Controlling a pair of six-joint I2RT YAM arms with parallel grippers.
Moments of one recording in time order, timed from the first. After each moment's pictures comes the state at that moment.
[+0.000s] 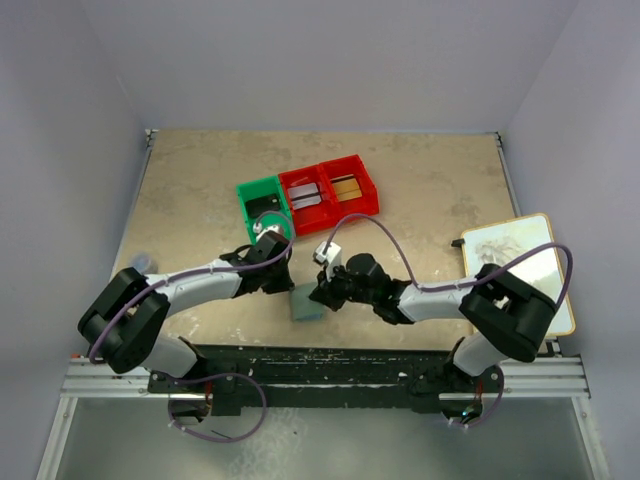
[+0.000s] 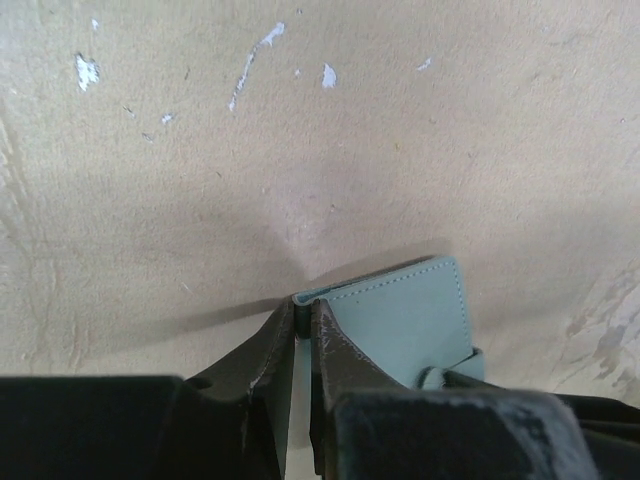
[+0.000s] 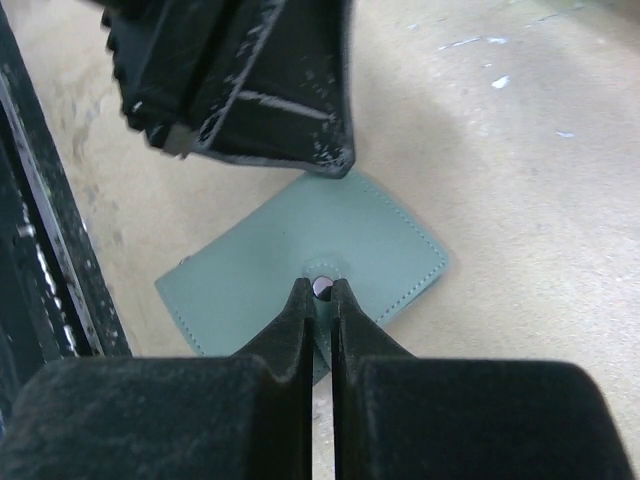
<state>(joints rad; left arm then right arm) -0.70 1.44 0.68 -0.23 -0.07 -0.83 0.96 1.53 0.52 0.51 -0.18 0.12</state>
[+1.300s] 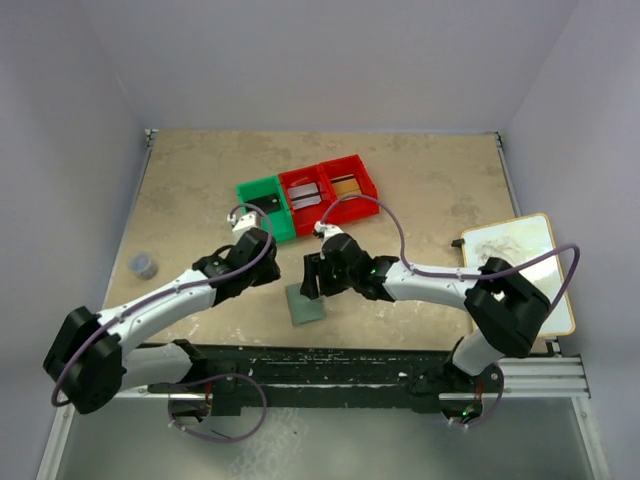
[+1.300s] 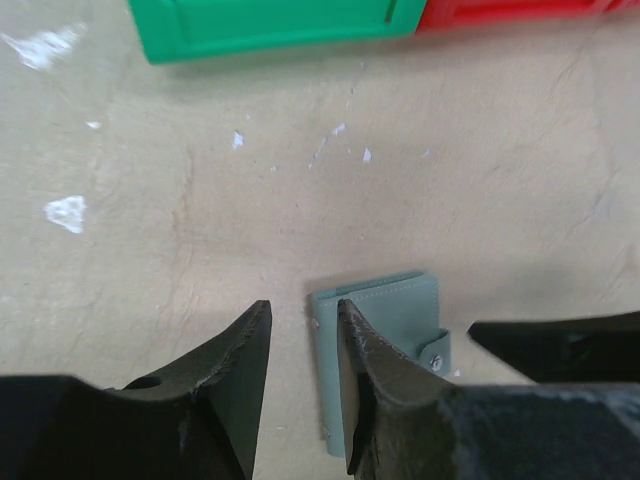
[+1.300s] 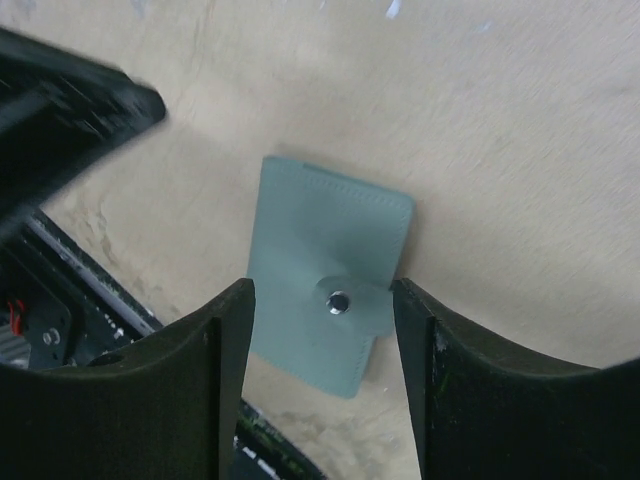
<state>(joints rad) -0.70 1.23 0.69 -0.38 -0.27 -0.85 0.91 1.57 0.82 0.01 -0.05 0.60</state>
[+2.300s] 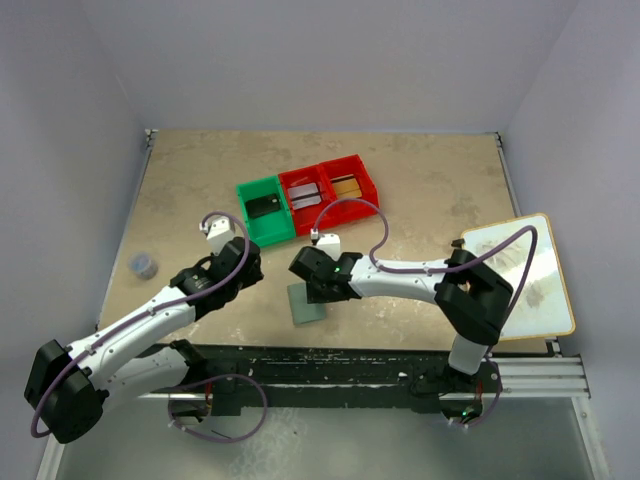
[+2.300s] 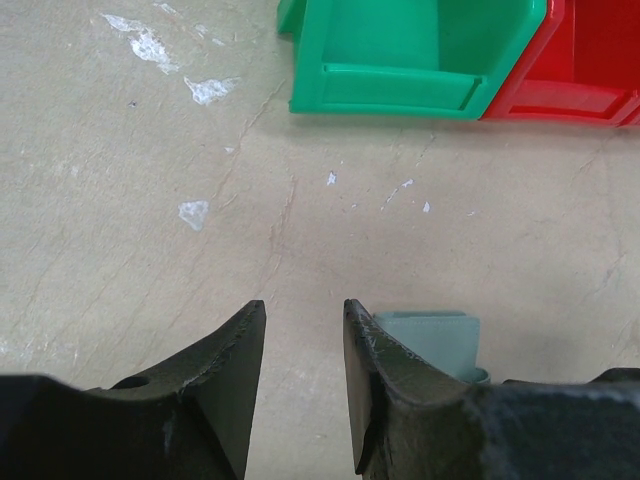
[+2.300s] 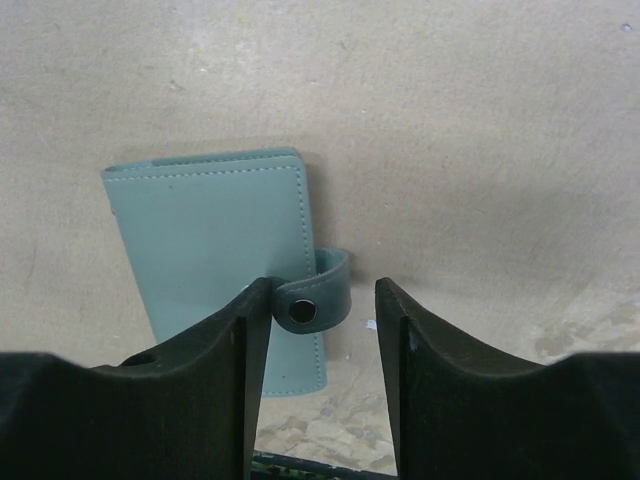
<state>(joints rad) -0.70 0.98 0.64 -0.51 -0.50 -0.95 1.08 1.76 1.12 -0.53 0.38 0.89</state>
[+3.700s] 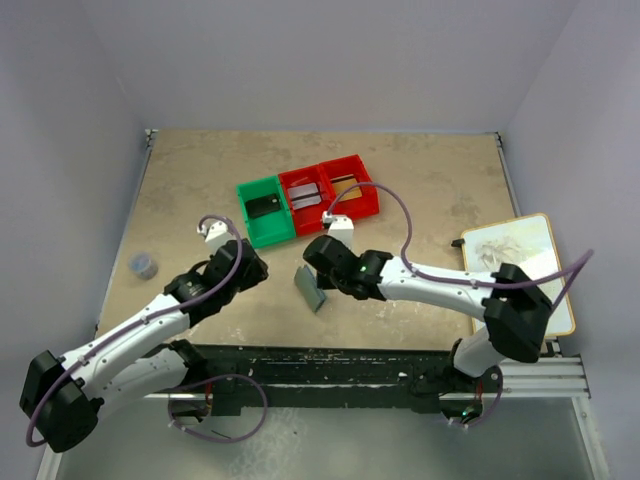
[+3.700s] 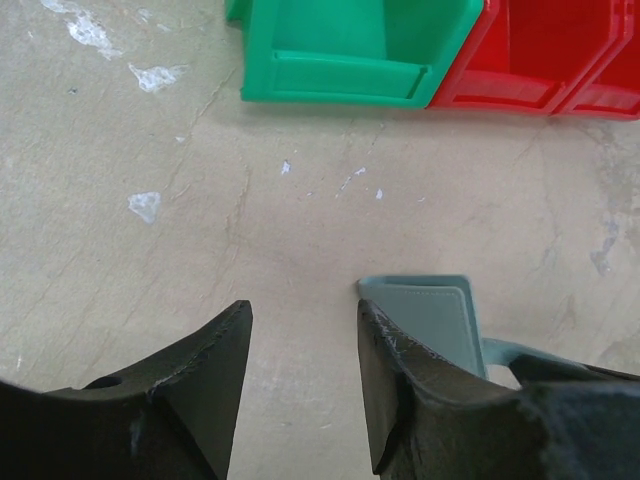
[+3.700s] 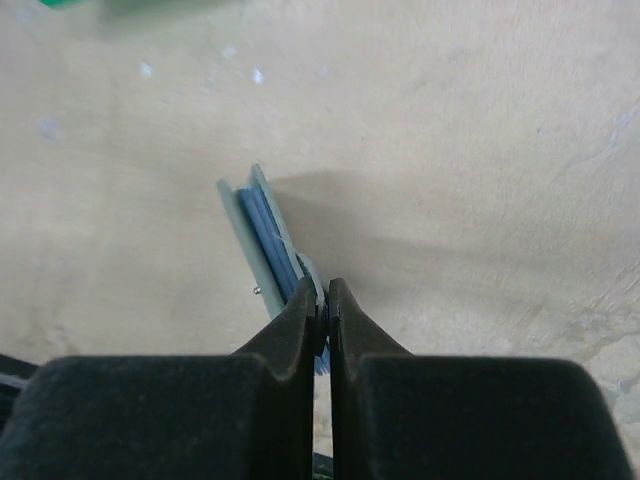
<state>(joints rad) -0.70 0.91 0.60 -0.46 -0.44 -0.97 1.06 1.58 1.05 -0.46 0.45 0.86</state>
